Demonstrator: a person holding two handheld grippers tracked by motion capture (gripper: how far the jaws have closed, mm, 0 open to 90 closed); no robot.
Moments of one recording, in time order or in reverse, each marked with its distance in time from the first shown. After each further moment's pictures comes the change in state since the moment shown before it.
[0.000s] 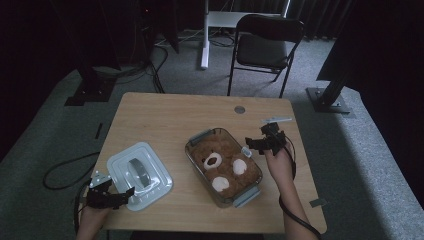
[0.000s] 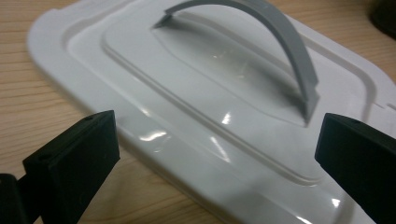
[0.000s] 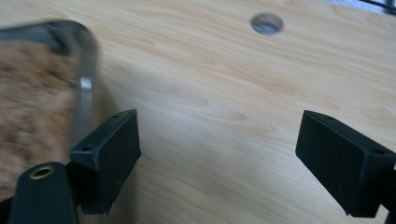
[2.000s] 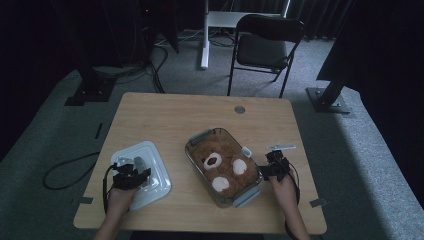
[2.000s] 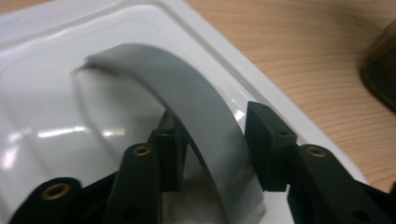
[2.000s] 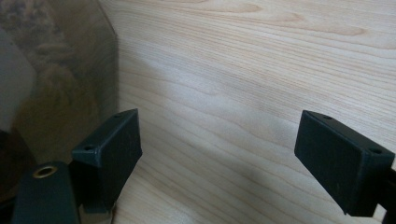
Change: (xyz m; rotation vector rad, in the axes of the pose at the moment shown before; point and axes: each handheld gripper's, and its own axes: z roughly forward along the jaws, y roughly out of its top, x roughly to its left) left arm -0.039 0.048 0.049 0.022 0.007 -0.123; right arm -0.010 -0.091 0.017 0.077 0.064 0.056
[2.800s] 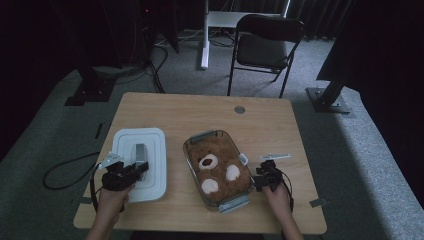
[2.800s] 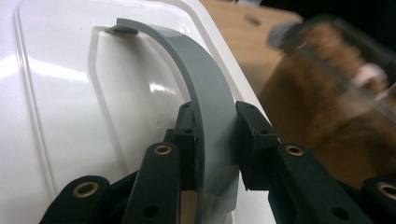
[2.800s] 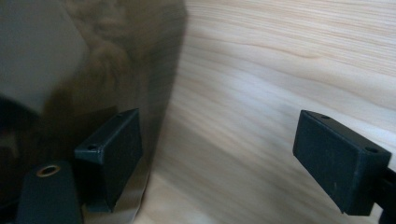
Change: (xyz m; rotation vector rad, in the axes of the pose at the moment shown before) left arm -0.022 0.027 -0.074 -0.186 -0.178 0.046; right arm 0.026 -0.024 0.008 0.025 0.208 0.029
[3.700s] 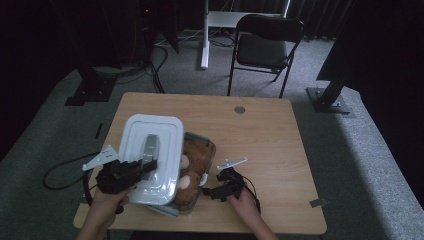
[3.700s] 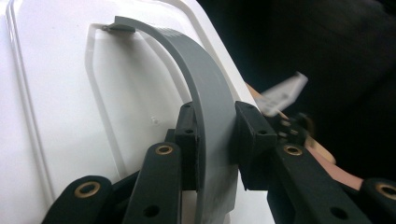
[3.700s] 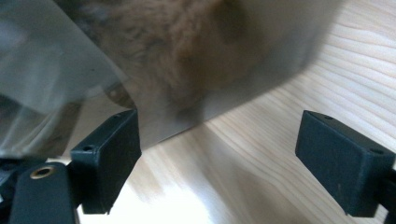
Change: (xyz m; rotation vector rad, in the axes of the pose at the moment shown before) left arm -0.061 0.039 -0.037 -0.048 -0.319 0.128; right arm 0.109 0.016 0.050 0.066 0.209 -0.214
